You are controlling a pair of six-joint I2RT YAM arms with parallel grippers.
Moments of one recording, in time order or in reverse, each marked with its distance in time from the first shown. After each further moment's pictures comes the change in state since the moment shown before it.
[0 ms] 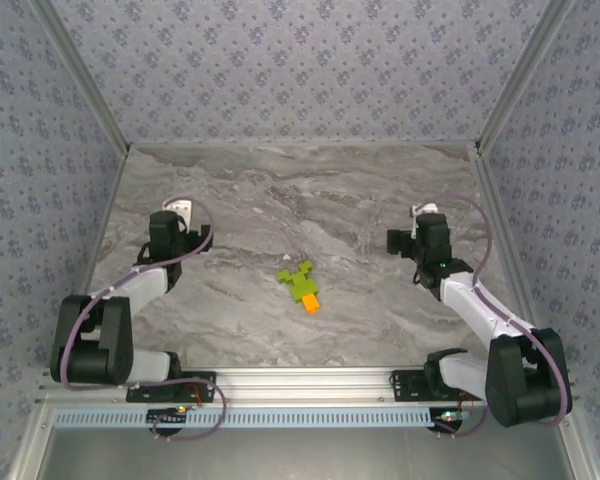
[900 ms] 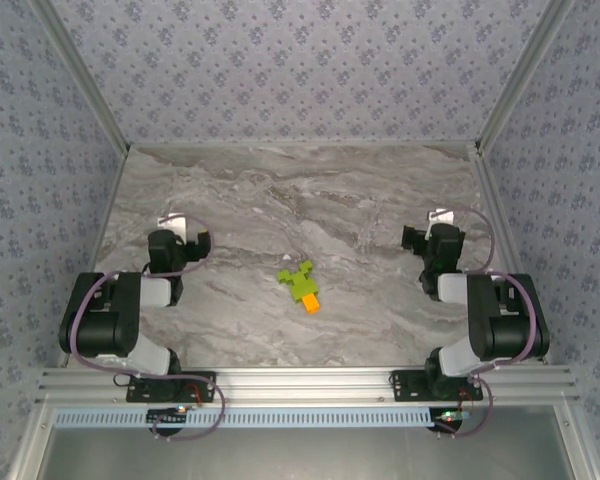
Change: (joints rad) left arm 0.046 0.147 -0.185 0.454 0.050 -0.035; right arm -0.151 0.338 -0.148 0.685 -0.052 -0.072
